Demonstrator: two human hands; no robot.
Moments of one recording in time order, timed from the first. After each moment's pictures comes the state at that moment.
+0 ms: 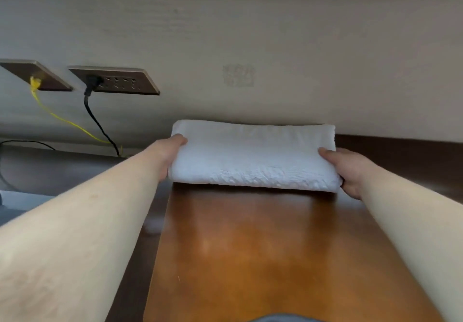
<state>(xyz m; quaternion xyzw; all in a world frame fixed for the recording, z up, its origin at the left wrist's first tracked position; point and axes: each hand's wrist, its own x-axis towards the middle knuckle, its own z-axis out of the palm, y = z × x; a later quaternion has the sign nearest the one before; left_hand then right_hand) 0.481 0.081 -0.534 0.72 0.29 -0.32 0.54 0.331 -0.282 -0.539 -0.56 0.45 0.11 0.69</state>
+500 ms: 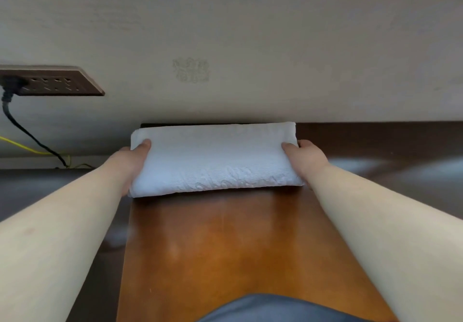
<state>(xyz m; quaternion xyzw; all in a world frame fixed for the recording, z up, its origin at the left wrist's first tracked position) 0.485 0.081 -0.559 0.84 0.26 -0.31 0.36 0.326 -0.273 -0.540 -0.76 0.48 0.12 0.43</state>
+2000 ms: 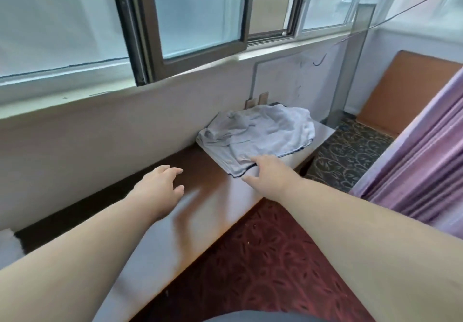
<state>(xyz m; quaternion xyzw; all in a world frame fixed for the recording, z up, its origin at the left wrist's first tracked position) -0.005 -0.430 -0.320 0.83 -0.53 -0.12 0.10 -0.255 -0.576 -0.294 -0.87 0.46 -0.04 0.15</state>
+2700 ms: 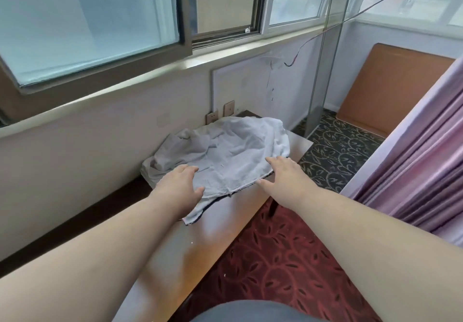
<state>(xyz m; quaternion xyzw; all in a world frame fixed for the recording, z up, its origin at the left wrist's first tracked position) -0.095 -0.731 -0.339 0.78 -0.60 -0.12 0.11 -0.352 -0.830 -0.320 -0.84 0.53 -0.06 0.12</state>
